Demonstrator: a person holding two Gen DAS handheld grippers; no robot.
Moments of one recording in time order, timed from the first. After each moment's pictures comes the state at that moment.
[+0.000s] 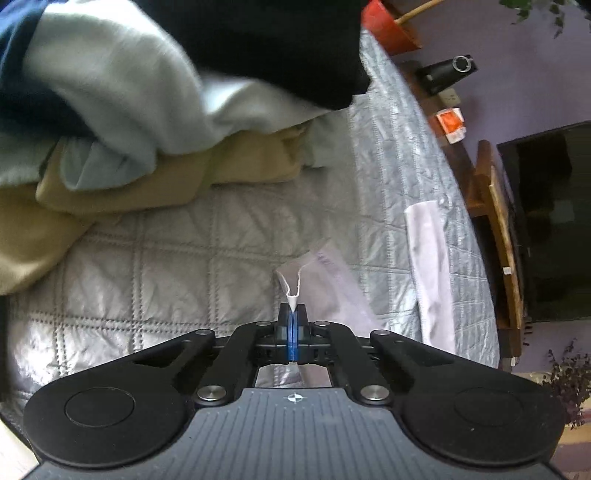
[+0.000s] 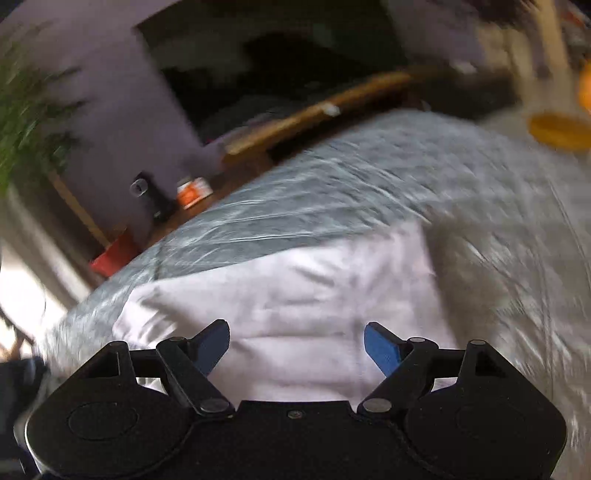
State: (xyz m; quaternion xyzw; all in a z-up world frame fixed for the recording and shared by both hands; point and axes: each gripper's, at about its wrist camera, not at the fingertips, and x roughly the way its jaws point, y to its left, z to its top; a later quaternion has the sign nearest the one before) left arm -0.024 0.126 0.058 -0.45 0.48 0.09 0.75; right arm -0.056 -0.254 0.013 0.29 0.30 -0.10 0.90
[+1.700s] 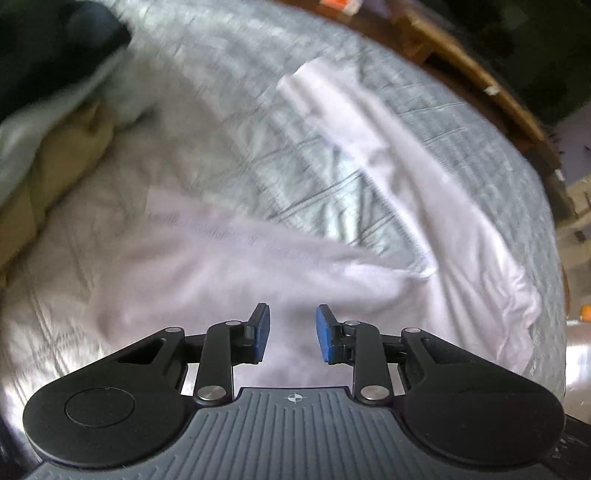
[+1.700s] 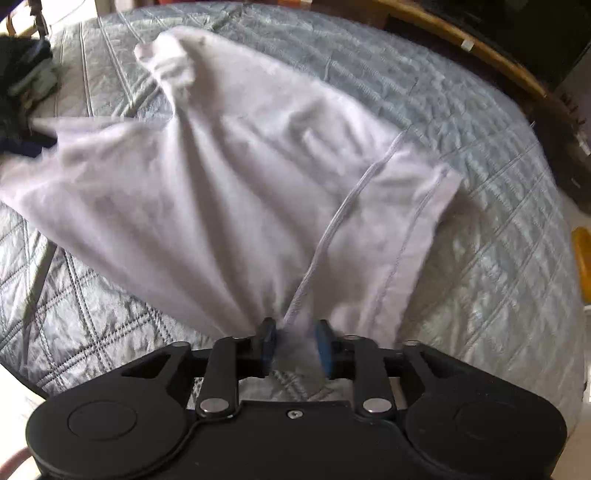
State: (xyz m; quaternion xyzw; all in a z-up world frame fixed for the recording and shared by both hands) left arm 0.019 0.003 0.063 -0.18 0.58 -0.02 0.80; right arm -0.061 -0.213 0.031 -0.08 0.55 0.03 0.83
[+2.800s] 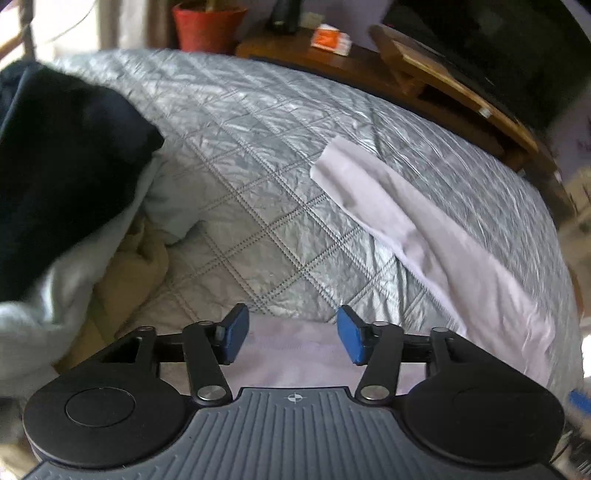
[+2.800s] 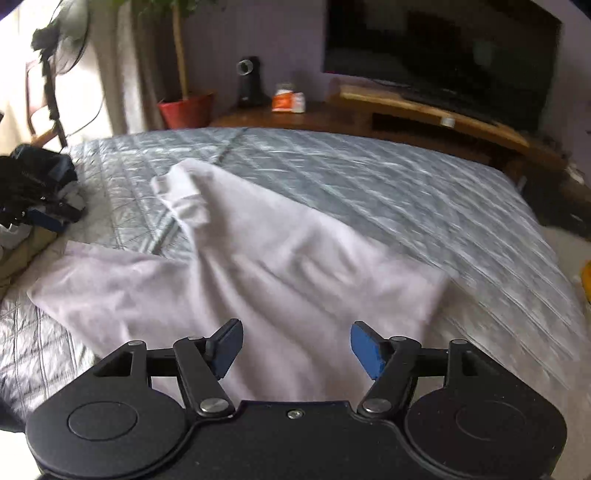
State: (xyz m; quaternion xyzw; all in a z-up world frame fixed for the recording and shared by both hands) left arm 0.041 0.056 0.108 -0.08 0.51 -0.05 0.85; right arm -0.092 -0.230 0.077 -0.02 0.40 0.04 0.92
